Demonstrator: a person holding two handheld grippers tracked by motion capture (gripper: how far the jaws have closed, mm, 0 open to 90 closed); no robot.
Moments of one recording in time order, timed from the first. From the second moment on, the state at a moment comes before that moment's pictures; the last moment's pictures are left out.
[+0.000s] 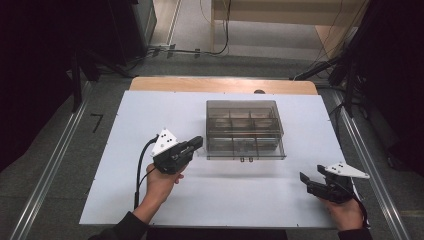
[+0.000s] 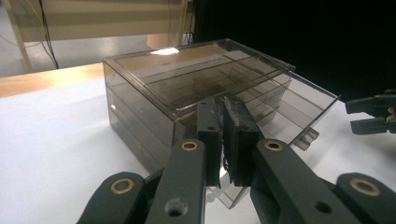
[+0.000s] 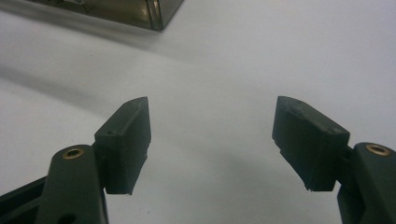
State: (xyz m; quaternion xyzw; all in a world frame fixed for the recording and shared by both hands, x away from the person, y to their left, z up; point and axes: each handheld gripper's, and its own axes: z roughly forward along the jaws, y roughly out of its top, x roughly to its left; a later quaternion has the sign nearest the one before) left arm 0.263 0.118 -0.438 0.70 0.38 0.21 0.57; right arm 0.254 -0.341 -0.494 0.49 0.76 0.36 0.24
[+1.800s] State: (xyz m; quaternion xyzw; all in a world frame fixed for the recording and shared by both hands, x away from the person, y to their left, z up) left arm 0.278 0.077 -0.418 0.70 0.35 0.19 0.59; right arm 0.255 -0.341 -0.496 0.49 0.76 0.35 0.23
